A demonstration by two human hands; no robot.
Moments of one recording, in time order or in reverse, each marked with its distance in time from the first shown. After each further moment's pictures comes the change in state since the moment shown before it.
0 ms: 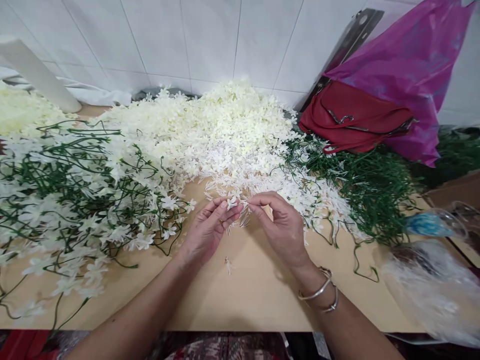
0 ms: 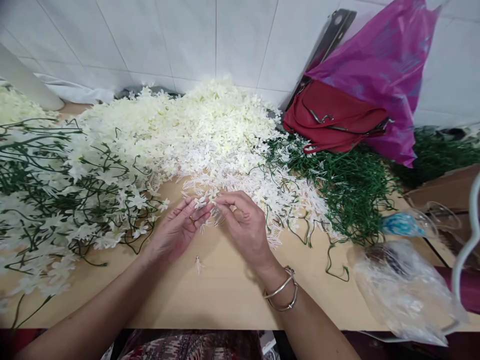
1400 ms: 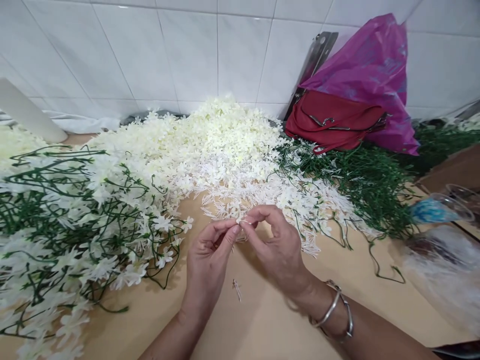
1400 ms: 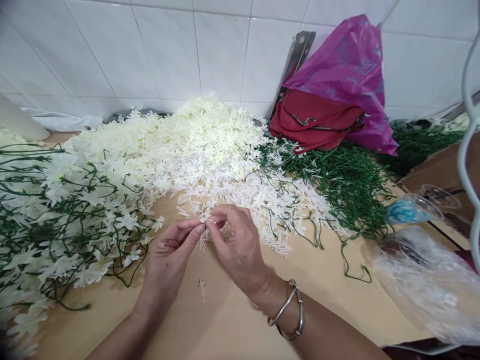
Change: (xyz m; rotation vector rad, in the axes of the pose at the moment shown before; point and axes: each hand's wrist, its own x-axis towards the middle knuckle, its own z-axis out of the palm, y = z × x) left_hand -0.018 -0.011 0.000 0.575 0.009 0.364; right_hand -0.022 0.004 0.027 -0.314 0.156 -0.118
